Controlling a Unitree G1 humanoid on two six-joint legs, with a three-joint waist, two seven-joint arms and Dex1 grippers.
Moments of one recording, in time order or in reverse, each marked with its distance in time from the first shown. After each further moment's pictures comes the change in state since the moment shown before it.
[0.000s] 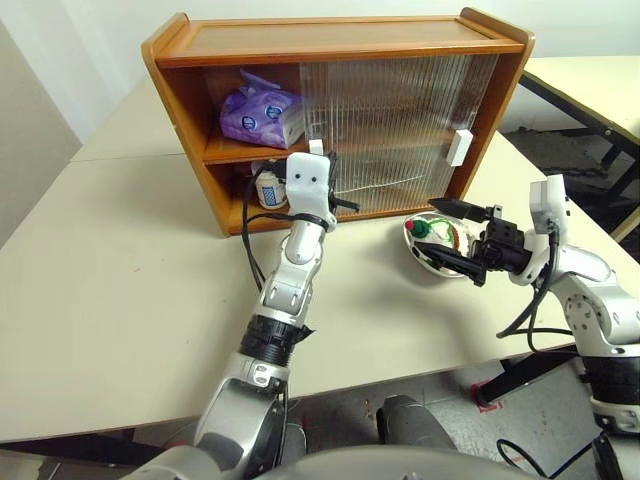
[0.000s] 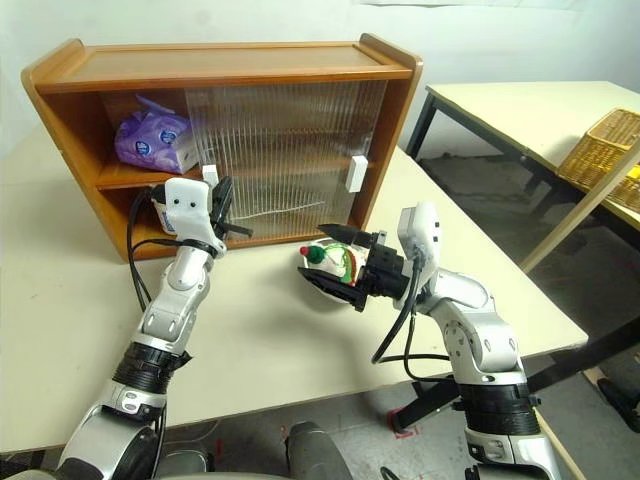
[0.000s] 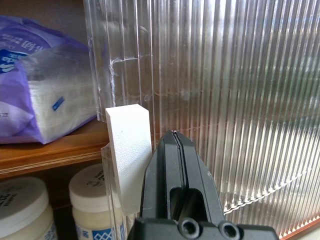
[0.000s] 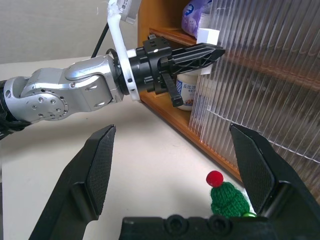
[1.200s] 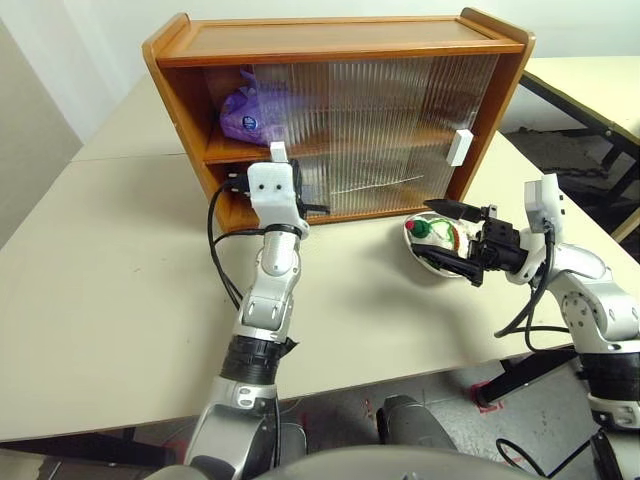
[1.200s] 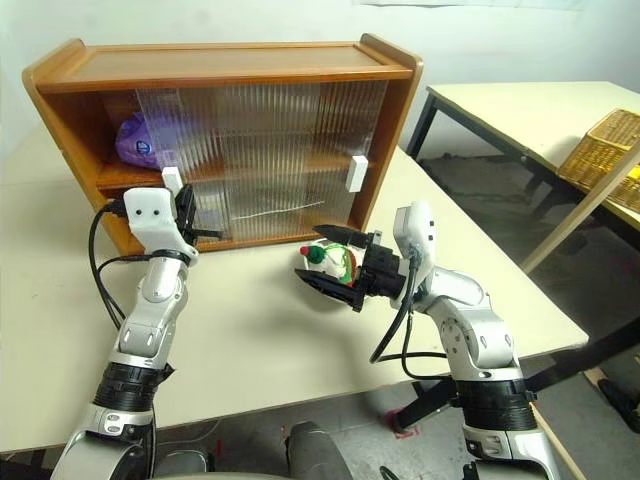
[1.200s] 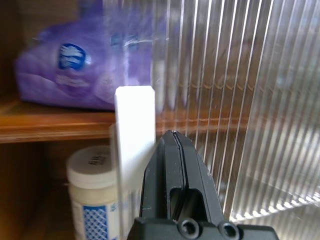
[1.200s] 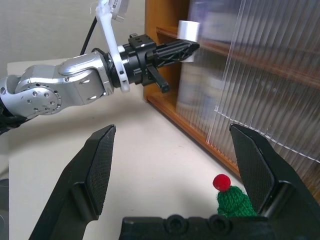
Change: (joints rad) left arm 0.106 0.038 0.090 -0.154 0.004 0.076 0.102; right arm -0.016 -0.001 0.018 0.016 0.000 0.000 0.018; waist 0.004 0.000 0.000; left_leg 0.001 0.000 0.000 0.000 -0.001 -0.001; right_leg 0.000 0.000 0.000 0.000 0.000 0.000
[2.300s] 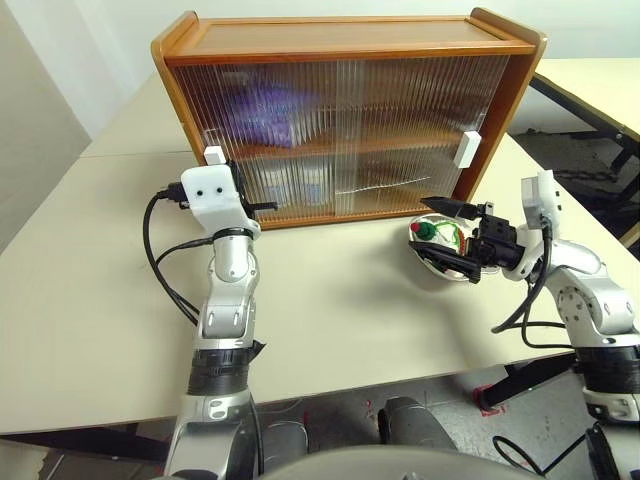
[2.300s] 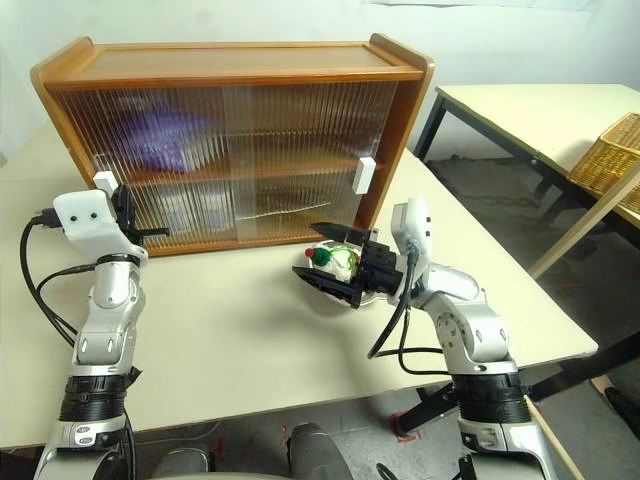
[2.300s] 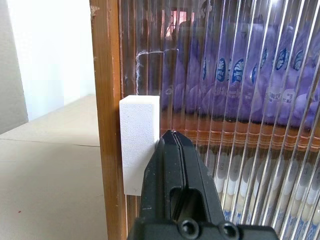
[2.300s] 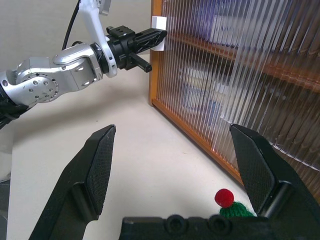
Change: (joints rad) left arm 0.061 0.065 0.157 -0.101 0.010 0.043 0.042; right arm -0.032 0.014 0.008 0.030 -0.001 0.000 0.018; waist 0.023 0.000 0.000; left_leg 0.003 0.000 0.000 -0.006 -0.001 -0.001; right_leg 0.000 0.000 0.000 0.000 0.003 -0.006
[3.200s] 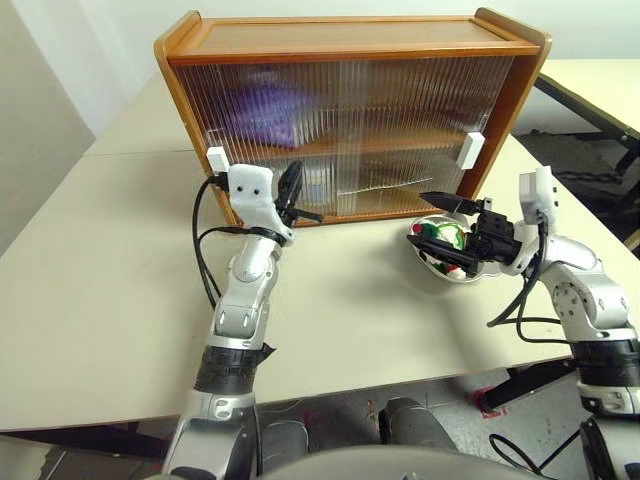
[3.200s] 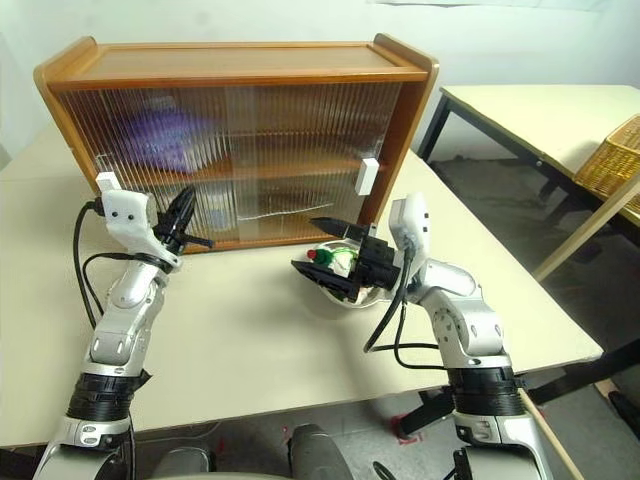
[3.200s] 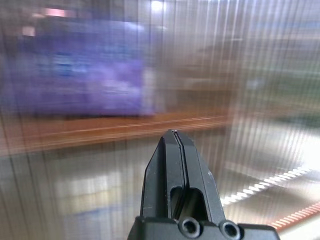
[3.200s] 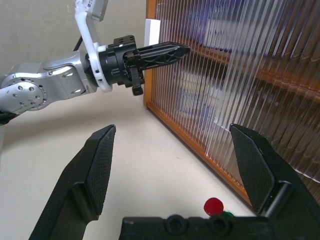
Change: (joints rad) left arm -0.007 0.022 -0.143 0.010 -0.185 -0.049 -0.381; right arm -0.027 0.018 0.001 0.039 -0.021 -0.026 -0.002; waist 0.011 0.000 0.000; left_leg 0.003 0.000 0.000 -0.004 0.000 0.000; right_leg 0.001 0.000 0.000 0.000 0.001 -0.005
